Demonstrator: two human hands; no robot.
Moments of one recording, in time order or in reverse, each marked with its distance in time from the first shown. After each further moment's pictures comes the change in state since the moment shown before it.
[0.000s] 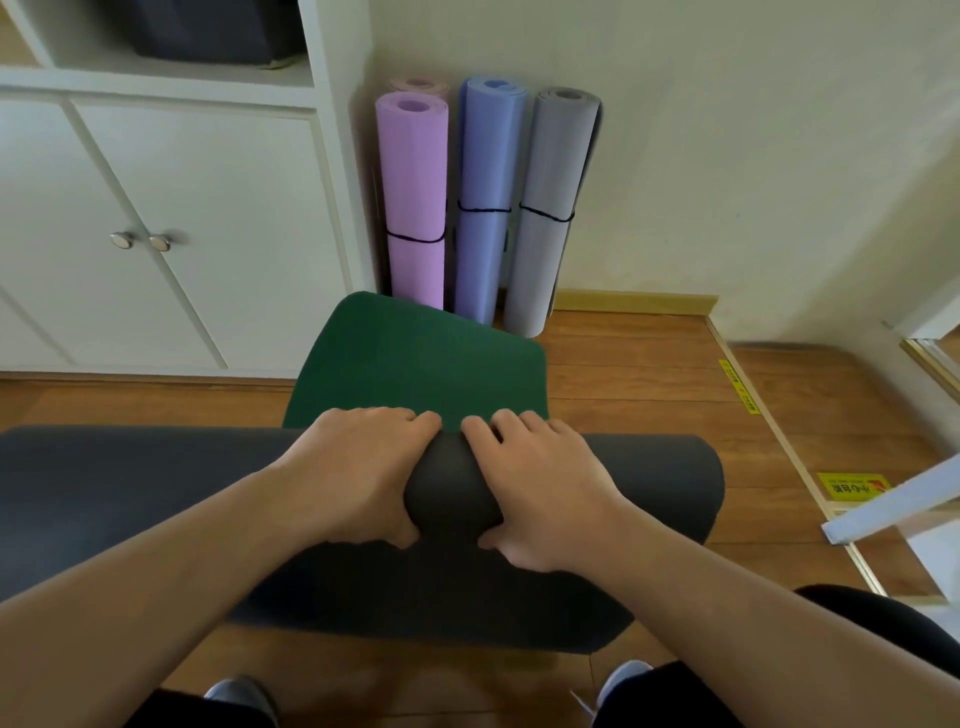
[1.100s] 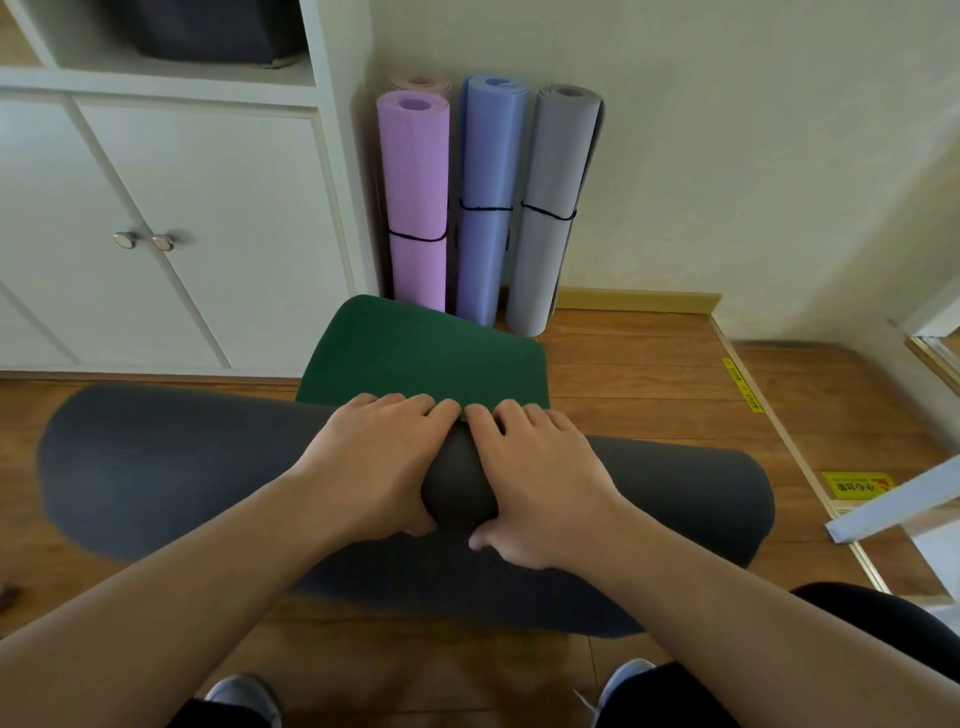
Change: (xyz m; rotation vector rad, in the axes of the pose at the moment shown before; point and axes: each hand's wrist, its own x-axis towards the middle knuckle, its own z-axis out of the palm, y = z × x) left_hand 0.006 0.007 0.012 0.033 0.231 0.060; right_hand 0.002 -0.004 0.000 0.037 0.018 0.062
